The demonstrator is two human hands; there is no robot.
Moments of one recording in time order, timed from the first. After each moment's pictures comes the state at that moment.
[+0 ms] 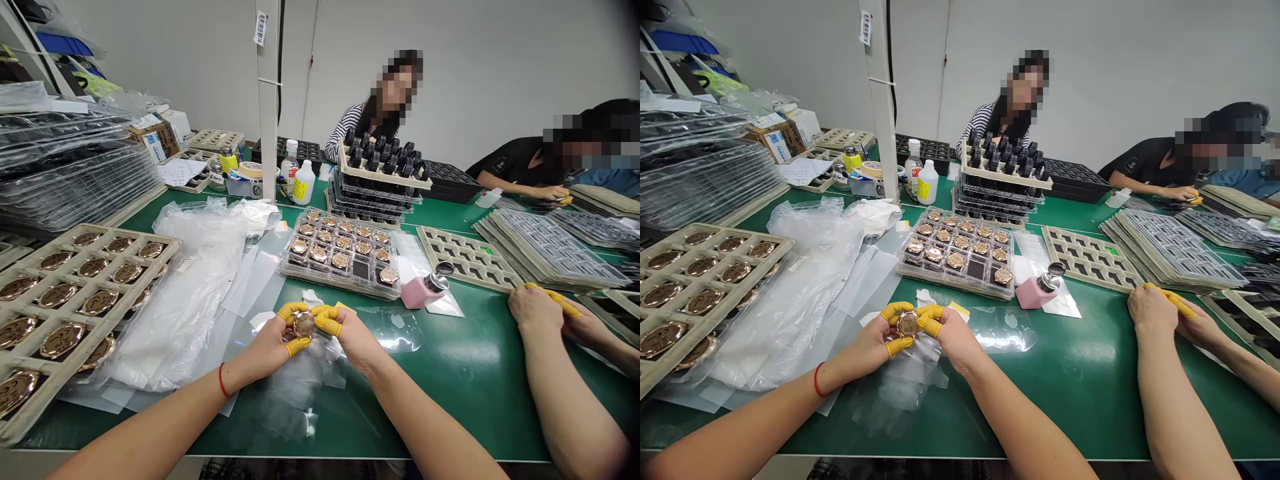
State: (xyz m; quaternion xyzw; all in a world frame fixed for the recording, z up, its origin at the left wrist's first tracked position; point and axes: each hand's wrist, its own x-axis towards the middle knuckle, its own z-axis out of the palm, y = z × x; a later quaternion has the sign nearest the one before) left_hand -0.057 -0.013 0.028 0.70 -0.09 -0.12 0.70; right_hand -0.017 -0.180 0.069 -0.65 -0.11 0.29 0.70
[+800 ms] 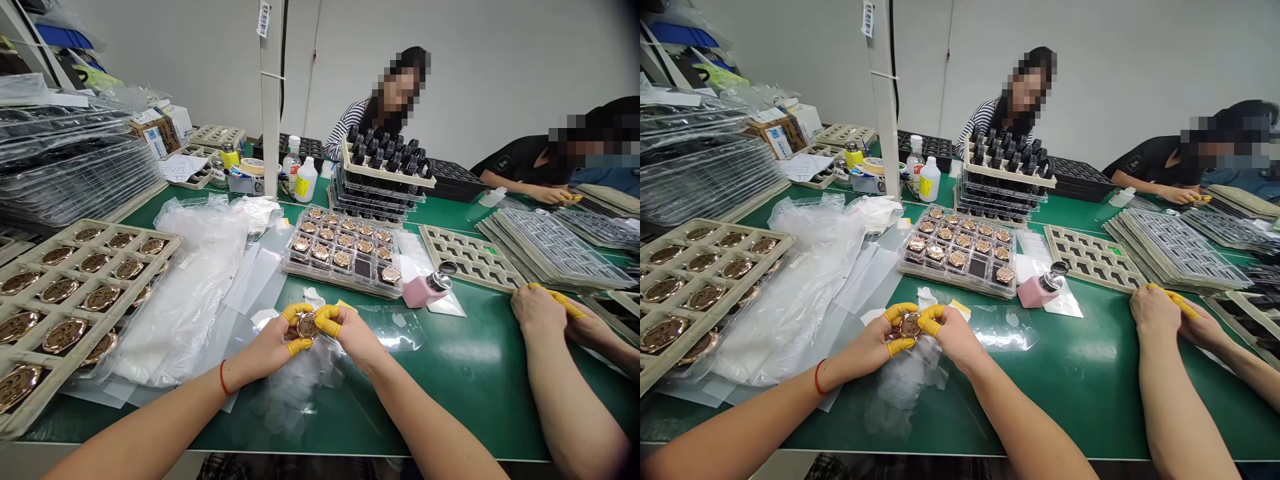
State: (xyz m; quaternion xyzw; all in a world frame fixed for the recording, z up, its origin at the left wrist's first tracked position) left_hand -0.060 -0.012 0.033 0.71 -0.10 -0.13 0.69; right_hand -0.015 -0.181 0.070 -0.71 -0.10 0.28 0.63
